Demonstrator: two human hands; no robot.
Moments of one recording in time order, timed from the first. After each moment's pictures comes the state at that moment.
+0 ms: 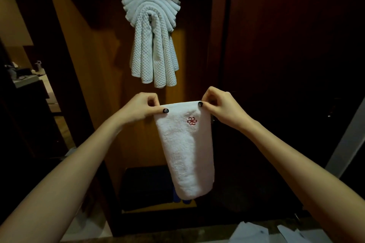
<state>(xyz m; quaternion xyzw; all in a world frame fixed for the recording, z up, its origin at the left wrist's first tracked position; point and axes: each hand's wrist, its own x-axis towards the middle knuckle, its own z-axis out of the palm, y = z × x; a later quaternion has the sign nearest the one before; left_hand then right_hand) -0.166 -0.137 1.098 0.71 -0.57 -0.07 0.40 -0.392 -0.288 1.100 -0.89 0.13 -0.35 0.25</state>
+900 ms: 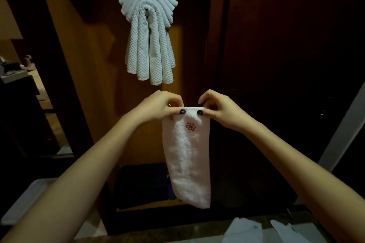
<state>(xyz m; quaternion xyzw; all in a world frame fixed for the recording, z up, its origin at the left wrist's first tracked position) -0.207 -0.159 1.109 0.69 -0.66 -0.03 0.28 -0.398 -0.283 1.097 -0.91 0.15 -0.28 0.26</state>
